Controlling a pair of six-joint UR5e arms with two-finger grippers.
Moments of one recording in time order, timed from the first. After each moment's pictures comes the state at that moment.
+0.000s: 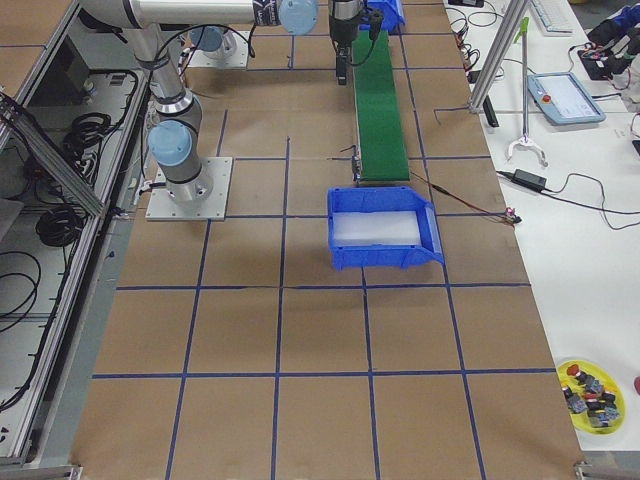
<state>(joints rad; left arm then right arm) -1.50 -1.52 -1.64 -1.52 1.58 0.03 1.61 -1.59 1.63 -1.68 -1.57 0.20</state>
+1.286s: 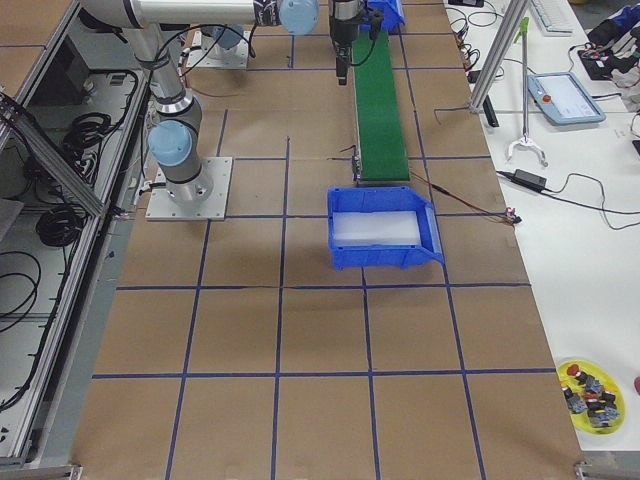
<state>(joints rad) -1.02 -1.59 -1.64 -1.50 1.57 0.53 1.61 -1.59 1.63 -1.68 -1.57 0.20</state>
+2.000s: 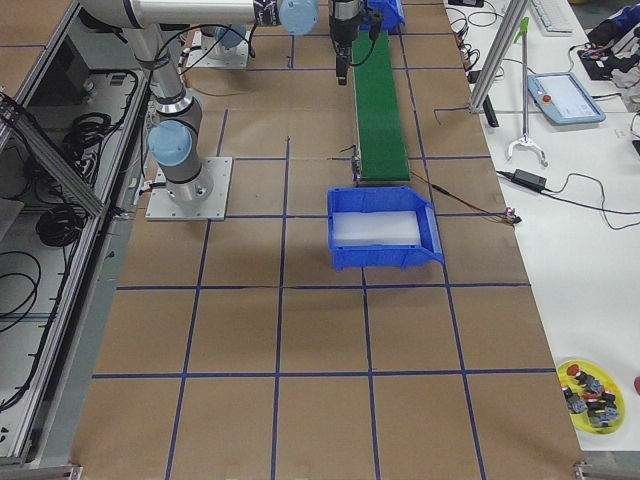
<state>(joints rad) -1.00 -1.79 -1.65 -1.23 1.57 0.58 1.61 -1.59 1.63 -1.68 -1.57 0.20</state>
